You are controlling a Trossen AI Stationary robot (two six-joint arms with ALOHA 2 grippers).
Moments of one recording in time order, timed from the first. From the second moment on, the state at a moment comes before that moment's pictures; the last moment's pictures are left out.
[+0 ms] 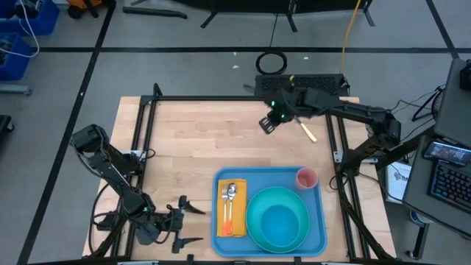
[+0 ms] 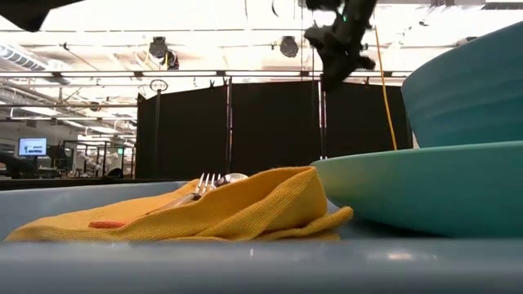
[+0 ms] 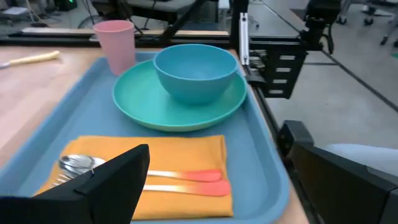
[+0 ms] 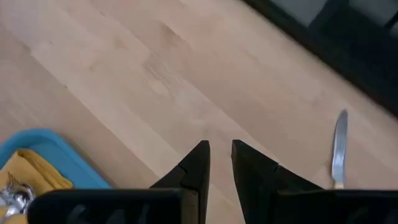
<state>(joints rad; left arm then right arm) -0.94 1.53 0.73 0.36 -0.79 -0.42 -0.35 1.54 1.48 -1.03 0.16 0.47</state>
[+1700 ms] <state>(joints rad) -0.69 1.23 0.34 0.65 -0.68 -0.26 -0.95 1.54 0.85 -0.84 -0.03 -0.05</state>
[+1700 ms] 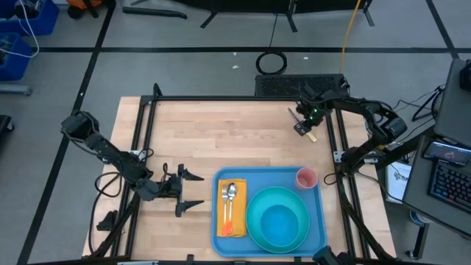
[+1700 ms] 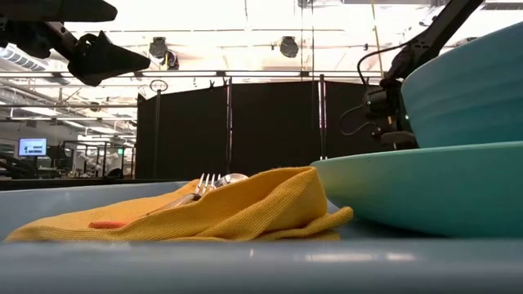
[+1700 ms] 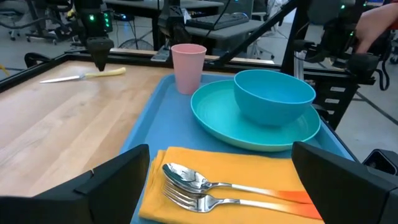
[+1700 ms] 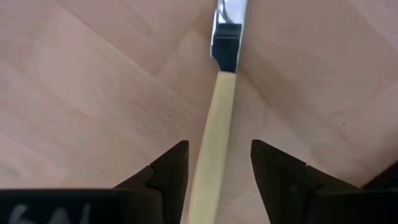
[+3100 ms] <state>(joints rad) -0.70 1.23 0.34 0.65 -0.65 -0.29 -0.95 1.54 0.76 -0.70 -0.05 -0.01</state>
